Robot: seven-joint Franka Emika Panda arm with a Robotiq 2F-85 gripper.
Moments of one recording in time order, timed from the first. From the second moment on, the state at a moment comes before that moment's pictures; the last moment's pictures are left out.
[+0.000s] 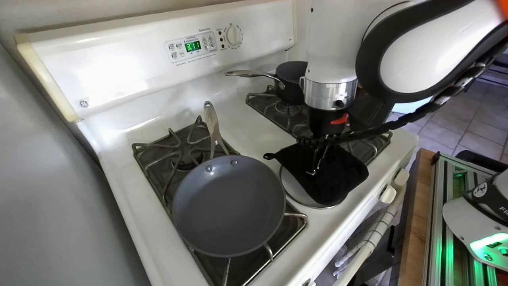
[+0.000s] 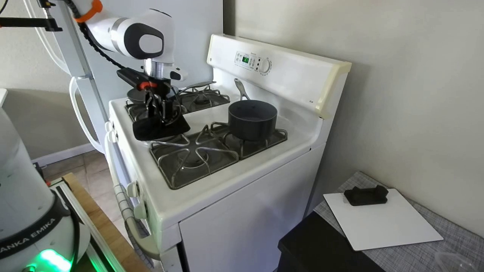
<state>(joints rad) 0.16 -0.06 0.18 -2.56 0.18 2.33 0.26</state>
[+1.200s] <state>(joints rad) 0.16 0.00 0.18 -2.48 0.21 2.33 0.27</state>
